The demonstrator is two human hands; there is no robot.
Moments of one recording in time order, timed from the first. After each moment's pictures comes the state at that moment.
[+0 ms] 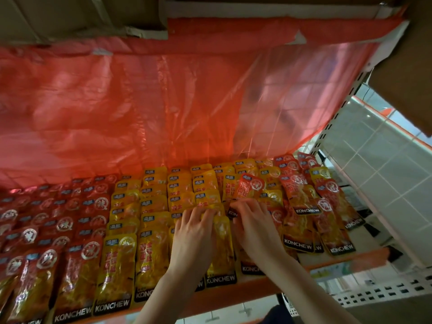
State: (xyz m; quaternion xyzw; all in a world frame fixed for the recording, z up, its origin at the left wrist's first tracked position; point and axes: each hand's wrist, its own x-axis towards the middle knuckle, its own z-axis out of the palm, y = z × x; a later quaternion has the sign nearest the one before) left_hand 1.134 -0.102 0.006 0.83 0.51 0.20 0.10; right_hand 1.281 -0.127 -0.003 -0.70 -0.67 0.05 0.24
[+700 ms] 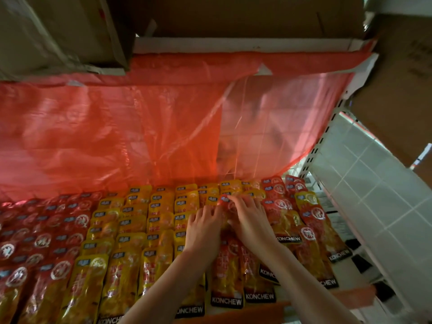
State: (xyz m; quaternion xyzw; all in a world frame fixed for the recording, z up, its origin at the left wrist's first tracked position) left_hand 1.225 -0.056 0.001 0.83 0.55 0.09 0.09; right_hand 1.358 -0.075 0.000 -0.68 -0.70 0.06 0.22
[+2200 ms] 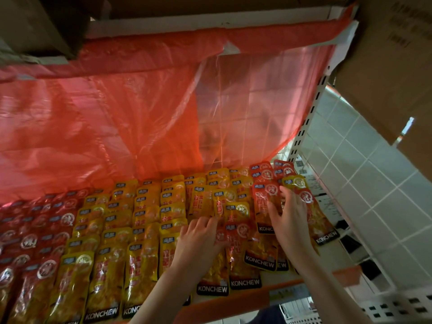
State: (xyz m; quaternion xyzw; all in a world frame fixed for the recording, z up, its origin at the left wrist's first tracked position) left_hand 1.232 -0.096 0.010 0.84 0.52 0.02 0.14; right_hand 1.434 -0.124 -0.020 -0.77 -0.51 0.03 0.38
